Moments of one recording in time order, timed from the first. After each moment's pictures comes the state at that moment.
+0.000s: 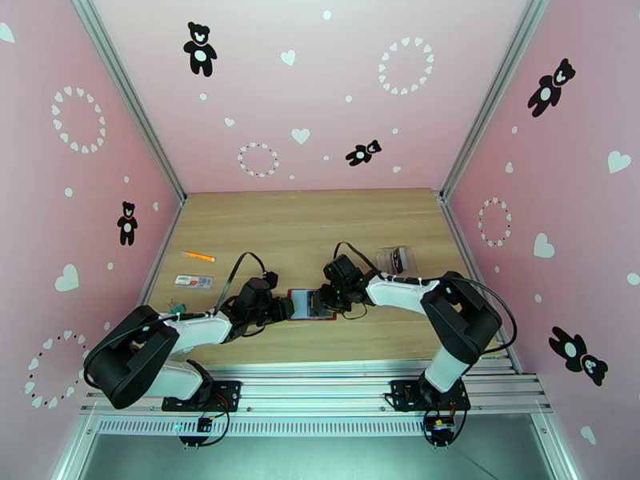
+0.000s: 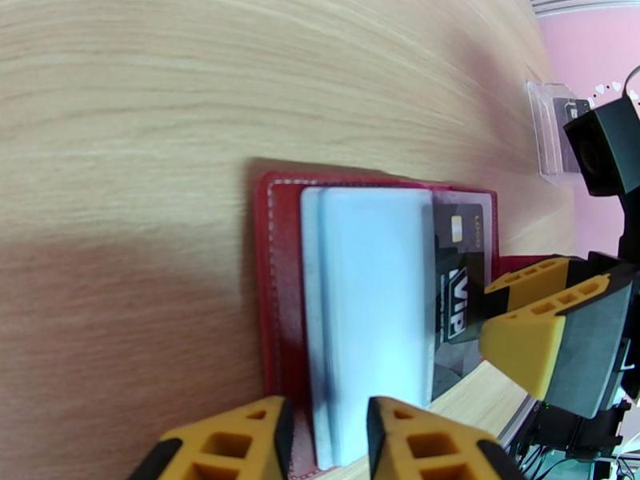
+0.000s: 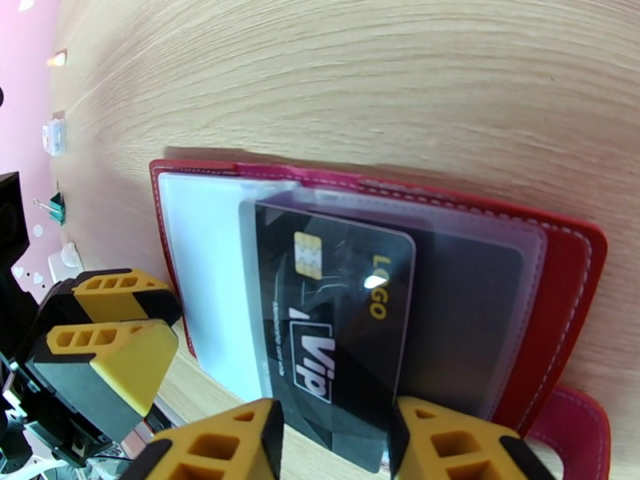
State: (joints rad) left arm -0.62 1.42 0.38 0.27 0.28 -0.83; right arm 0.73 1.72 0.88 -0.25 -0.37 0.79
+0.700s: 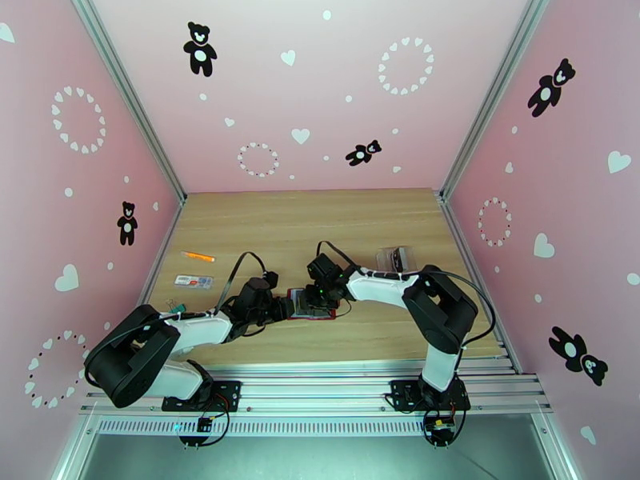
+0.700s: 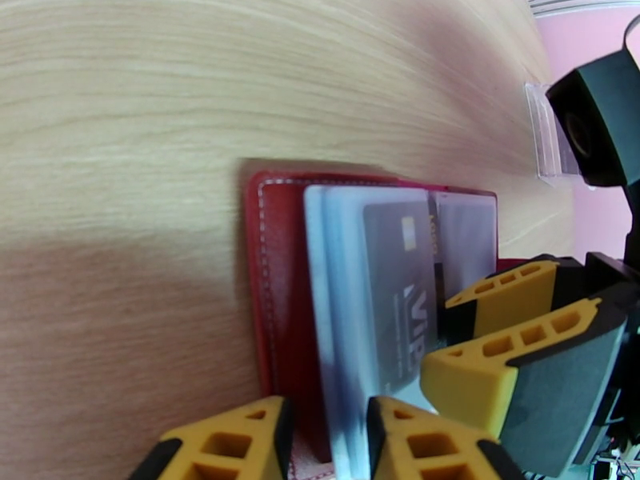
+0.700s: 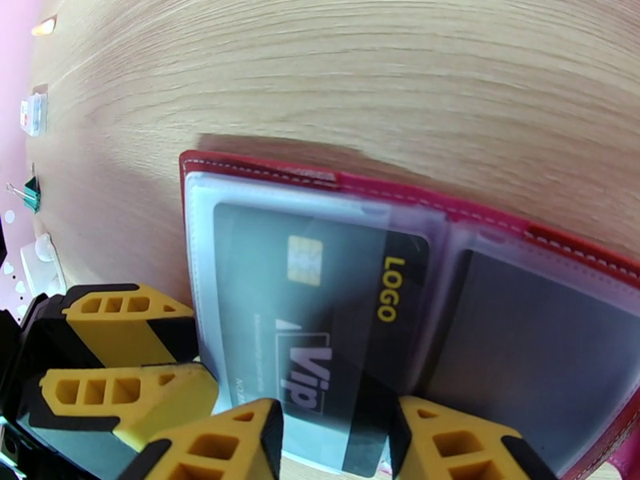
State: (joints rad) left arm -0.62 1.43 0.38 0.27 0.28 -0.83; right arm 0.83 1.83 1.06 -0.35 -0.30 0.77
